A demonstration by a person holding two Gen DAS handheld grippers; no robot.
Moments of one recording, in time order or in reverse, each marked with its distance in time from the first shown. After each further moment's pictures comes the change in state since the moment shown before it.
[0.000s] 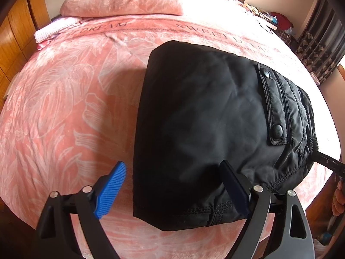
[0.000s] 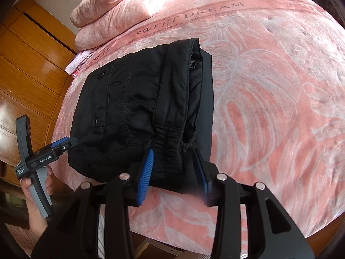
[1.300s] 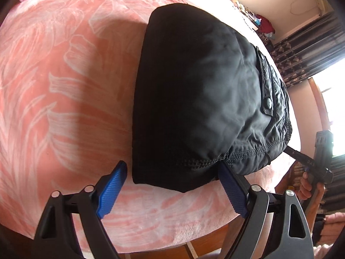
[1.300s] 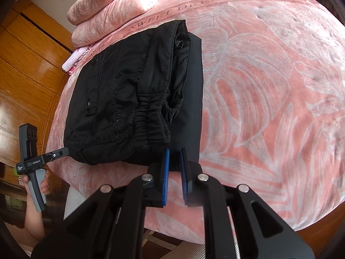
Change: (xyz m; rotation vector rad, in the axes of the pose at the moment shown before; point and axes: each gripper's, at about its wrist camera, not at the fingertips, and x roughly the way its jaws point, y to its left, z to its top) left arm 0.040 0.070 -0.025 -0.119 0.166 -0.395; right arm 0.006 -0.006 -0.027 0.025 0.018 -0.015
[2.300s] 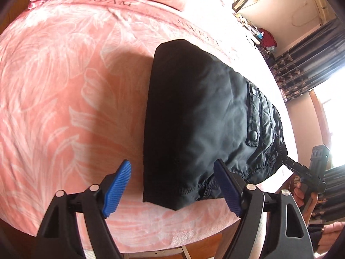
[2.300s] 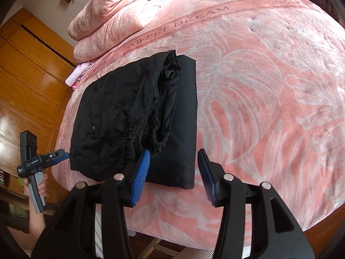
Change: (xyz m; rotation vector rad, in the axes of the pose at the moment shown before) left arm -0.043 -0.017 0.031 -0.004 -0.089 0.061; right arm -0.023 -0.013 0.023 0.032 -0.082 0.033
